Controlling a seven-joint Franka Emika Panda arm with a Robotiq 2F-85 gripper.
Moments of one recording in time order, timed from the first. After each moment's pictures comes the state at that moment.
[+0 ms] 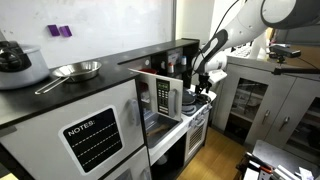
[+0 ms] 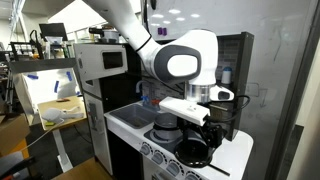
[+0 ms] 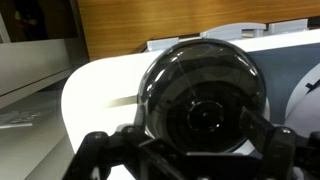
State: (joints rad) arm -0.40 0.57 -0.16 -1.87 0.05 2.45 -0.43
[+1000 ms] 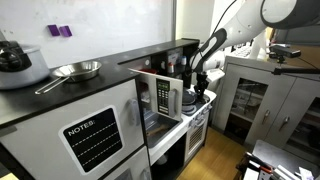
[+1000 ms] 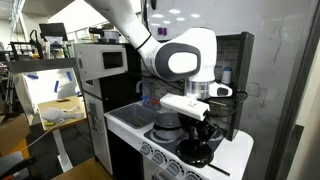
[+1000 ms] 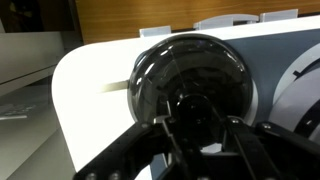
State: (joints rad) arm -0.41 0.57 -0.14 -1.85 0.05 2.44 -0.43
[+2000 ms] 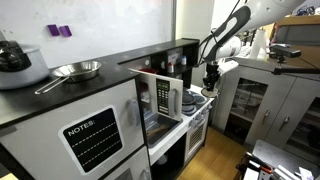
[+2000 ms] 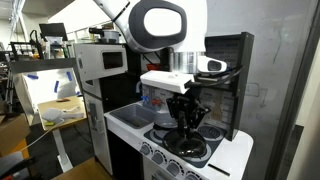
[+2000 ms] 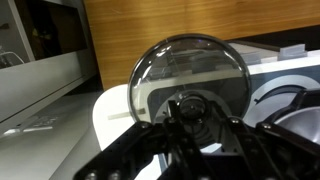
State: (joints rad) arm -0.39 0.30 -0.19 -2.07 0.00 2.38 -0.39
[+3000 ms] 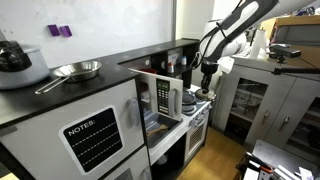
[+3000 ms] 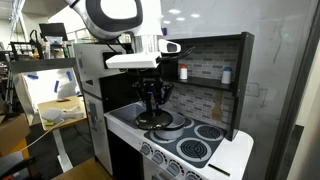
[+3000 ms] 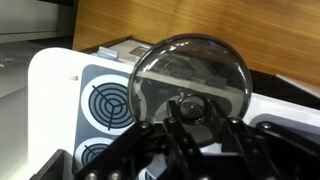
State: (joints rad) arm -0.24 0.05 -0.18 -2.31 -0.07 2.41 -0.60
